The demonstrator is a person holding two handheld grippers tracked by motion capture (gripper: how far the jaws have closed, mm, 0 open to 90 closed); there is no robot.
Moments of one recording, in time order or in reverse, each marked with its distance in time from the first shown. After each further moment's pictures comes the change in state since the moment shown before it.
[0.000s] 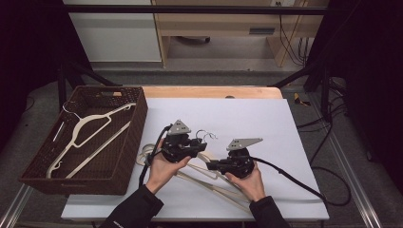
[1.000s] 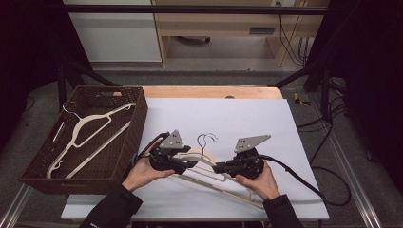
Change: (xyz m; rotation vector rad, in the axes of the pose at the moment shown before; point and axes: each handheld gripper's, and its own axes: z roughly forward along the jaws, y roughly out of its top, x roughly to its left) left arm 0.010 -0.022 -0.012 0.184 -0.083 0.312; right arm 0.006 0.009 -0.028 0.051 0.098 -0.130
